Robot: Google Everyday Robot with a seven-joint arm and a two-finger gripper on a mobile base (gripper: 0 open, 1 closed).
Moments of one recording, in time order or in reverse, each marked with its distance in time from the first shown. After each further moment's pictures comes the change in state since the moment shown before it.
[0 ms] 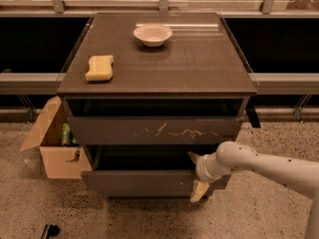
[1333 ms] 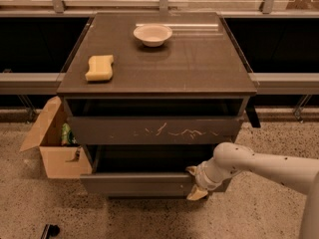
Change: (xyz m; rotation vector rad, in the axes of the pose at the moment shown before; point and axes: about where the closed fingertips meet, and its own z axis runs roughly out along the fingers) arm -0.003 0.048 0.002 -0.170 0.032 0.015
